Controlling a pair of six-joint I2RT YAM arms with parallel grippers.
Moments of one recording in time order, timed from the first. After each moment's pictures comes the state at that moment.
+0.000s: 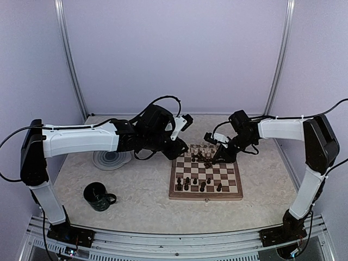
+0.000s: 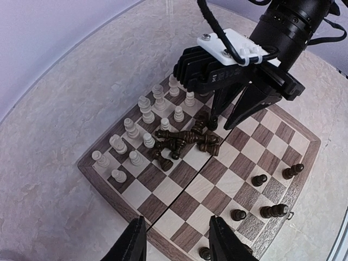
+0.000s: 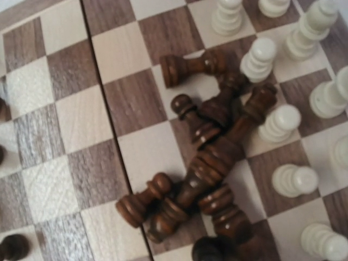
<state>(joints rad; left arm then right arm) -0.96 1.78 1.40 -0.27 -0.05 0.00 0.44 1.79 1.19 -0.52 -0.48 -0.65</state>
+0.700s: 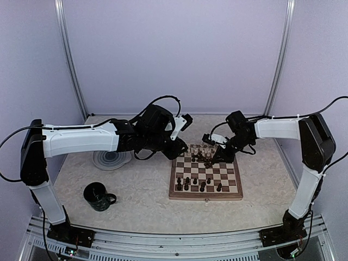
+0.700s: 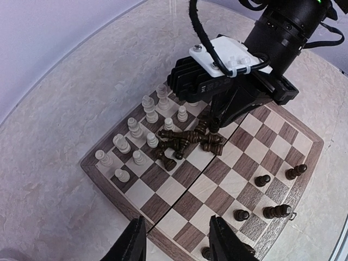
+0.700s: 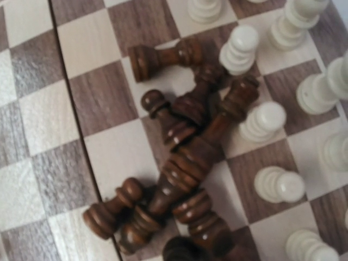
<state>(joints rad) -0.96 1.78 1.40 -0.27 -0.06 0.00 0.45 1.83 1.22 -0.52 -0.42 -0.65</state>
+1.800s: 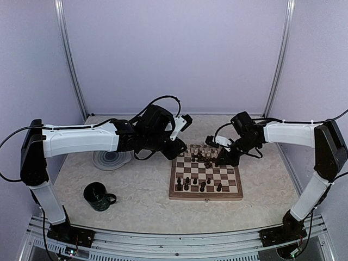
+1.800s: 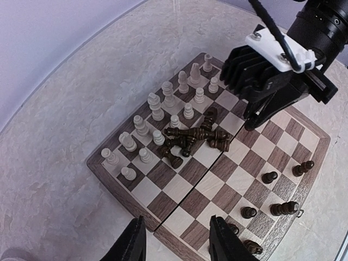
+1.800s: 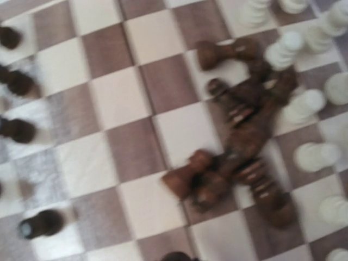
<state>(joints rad) -0.96 1.78 1.41 -0.28 -0.09 0.03 0.48 1.67 1.11 -0.53 -0.42 -0.66</state>
